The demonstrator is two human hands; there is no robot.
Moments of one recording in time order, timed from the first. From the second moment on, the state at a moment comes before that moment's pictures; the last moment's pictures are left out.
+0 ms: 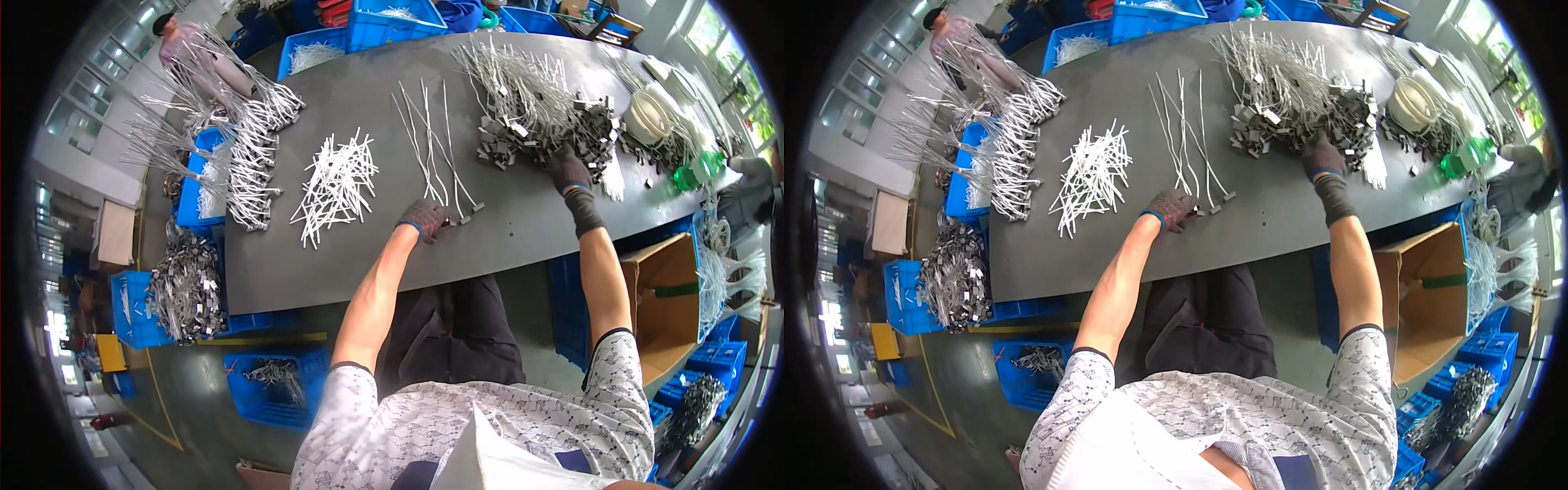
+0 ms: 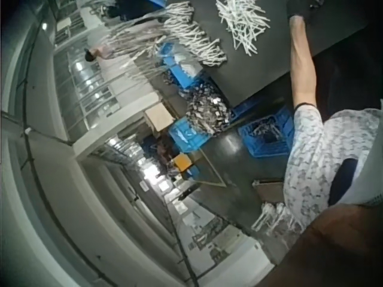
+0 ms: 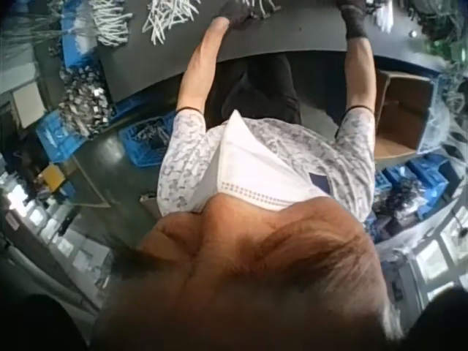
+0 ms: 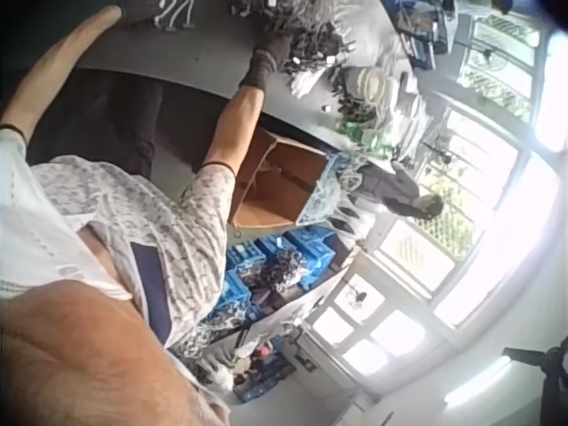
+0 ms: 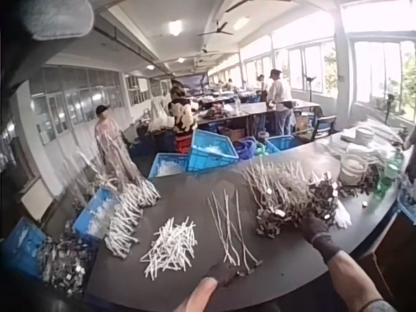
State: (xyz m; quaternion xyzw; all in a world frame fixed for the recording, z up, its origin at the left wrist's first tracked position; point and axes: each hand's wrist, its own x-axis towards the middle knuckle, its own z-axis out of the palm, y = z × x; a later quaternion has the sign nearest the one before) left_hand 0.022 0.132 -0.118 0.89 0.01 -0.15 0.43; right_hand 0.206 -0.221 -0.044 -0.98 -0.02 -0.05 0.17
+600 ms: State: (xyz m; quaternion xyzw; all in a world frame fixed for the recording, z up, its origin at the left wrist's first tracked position) left_hand 0.068 0.250 -0.184 0.93 0.34 -0.04 0.12; right_hand 0.093 -0.296 -0.100 -0.83 -0.07 0.08 0.55
